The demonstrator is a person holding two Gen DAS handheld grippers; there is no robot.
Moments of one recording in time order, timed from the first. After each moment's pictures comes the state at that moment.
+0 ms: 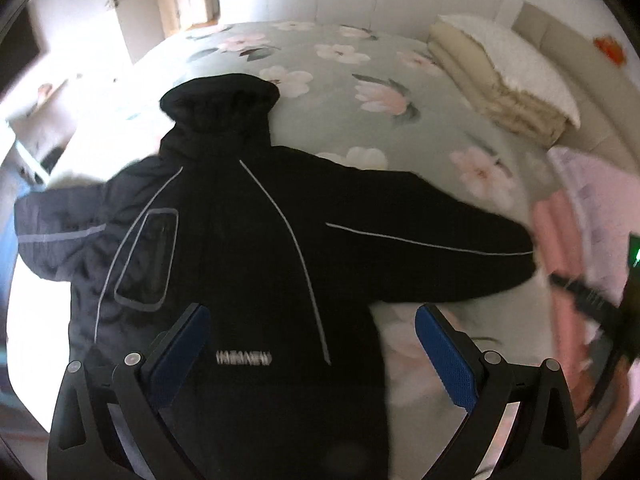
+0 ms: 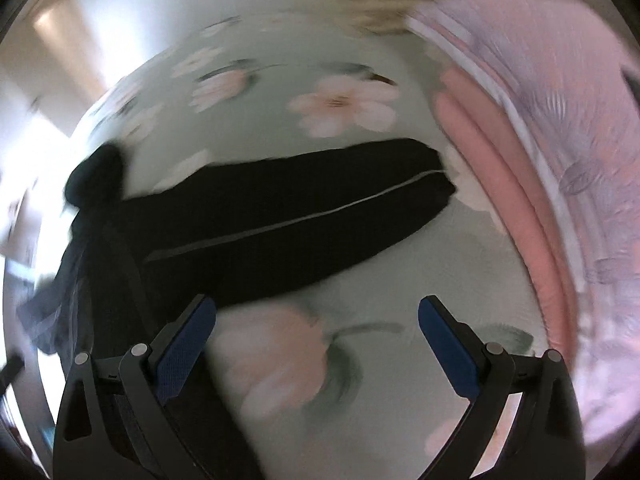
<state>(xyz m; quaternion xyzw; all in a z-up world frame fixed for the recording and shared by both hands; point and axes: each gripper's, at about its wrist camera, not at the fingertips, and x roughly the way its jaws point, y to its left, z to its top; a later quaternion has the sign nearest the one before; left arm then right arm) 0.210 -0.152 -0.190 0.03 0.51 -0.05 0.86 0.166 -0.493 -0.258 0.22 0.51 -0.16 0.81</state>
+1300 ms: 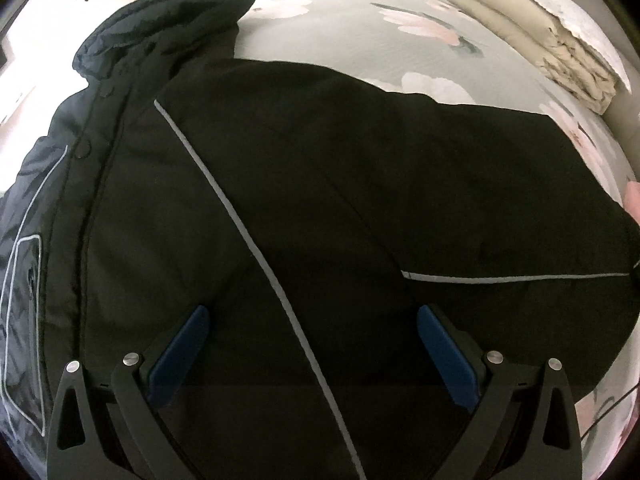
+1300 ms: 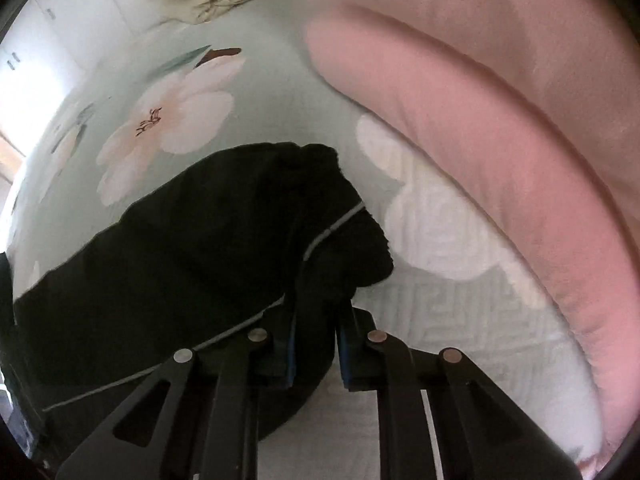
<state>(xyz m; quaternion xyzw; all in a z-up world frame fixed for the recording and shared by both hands) 0.349 -0.180 -0.405 0.02 0.54 -0.08 0.84 0.238 -0.625 -0.414 0.26 0.50 -0.26 0.79</state>
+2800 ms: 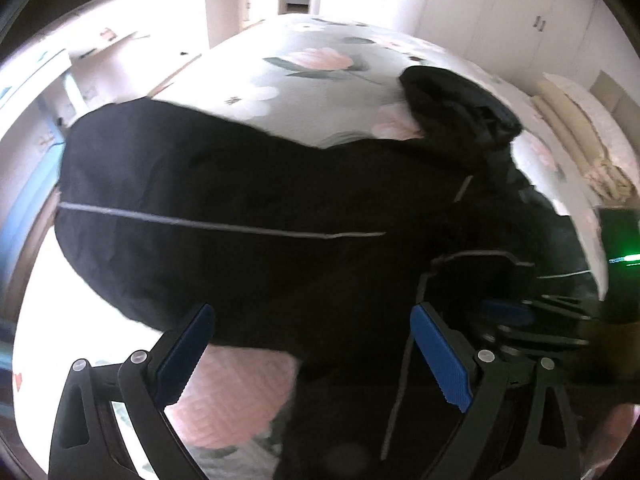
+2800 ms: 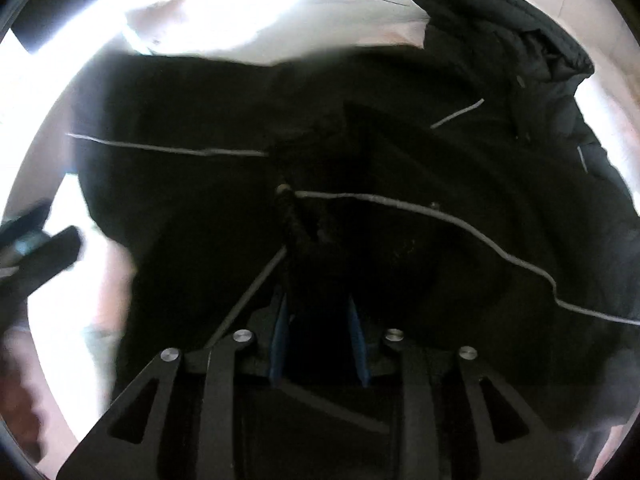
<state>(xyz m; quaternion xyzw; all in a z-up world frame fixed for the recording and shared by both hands) 0.278 0.268 -0.318 -0.07 0.51 -0.02 0.86 0.313 0.097 -0.350 -0.01 0.56 0.23 0.79</state>
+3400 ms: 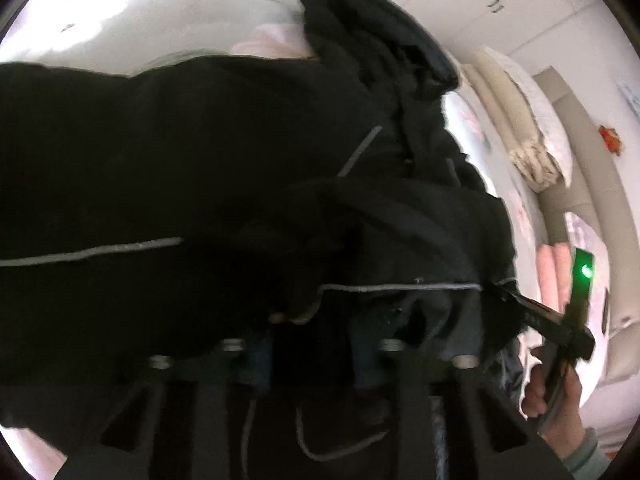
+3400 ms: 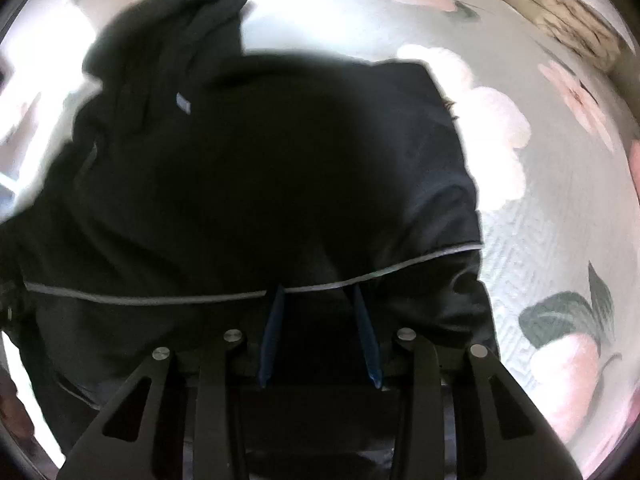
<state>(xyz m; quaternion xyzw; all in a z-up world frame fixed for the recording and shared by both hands) 0.371 0.191 -0.406 -0.18 0.58 -0.19 0.77 0.336 -0.168 -0.409 0.05 0.58 -0.05 0.81</state>
